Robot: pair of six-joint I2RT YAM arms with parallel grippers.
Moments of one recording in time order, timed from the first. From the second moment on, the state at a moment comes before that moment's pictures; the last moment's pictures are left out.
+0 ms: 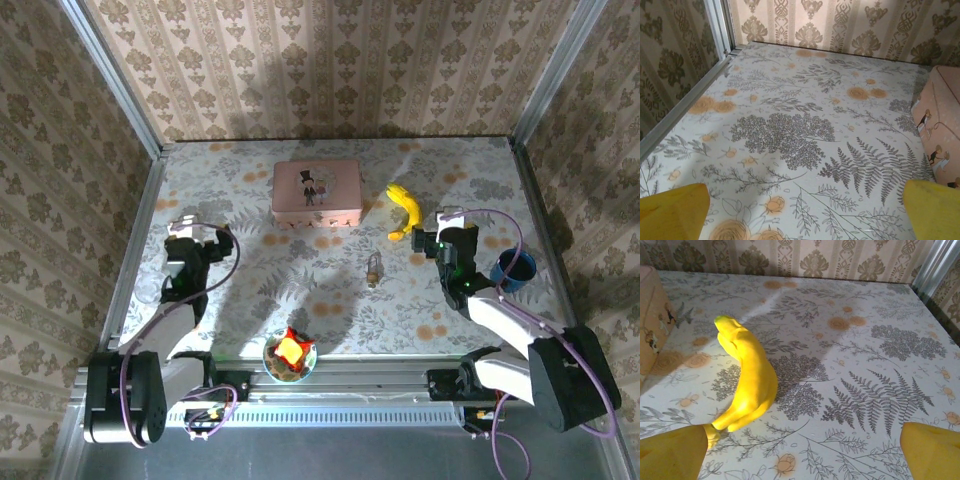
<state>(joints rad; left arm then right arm) -0.07 1.07 0.31 0.46 -0.12 -0.10 0.25 1.15 0.40 0.35 0.40 0.04</state>
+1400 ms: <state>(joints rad) 0.04 1.56 0.36 0.86 0.26 0.11 0.12 1.35 0.25 0.86 0.12 -0.06</state>
